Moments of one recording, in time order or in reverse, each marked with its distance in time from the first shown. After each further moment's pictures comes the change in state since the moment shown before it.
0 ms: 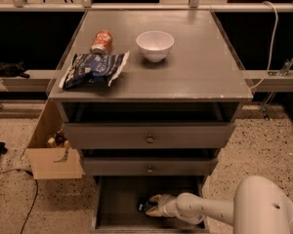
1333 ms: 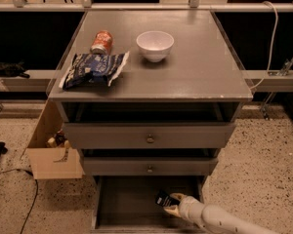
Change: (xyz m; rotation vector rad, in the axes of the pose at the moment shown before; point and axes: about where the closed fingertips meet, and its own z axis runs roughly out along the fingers) arm 0.010 -0.033 -0.128 0.240 -0.063 0.069
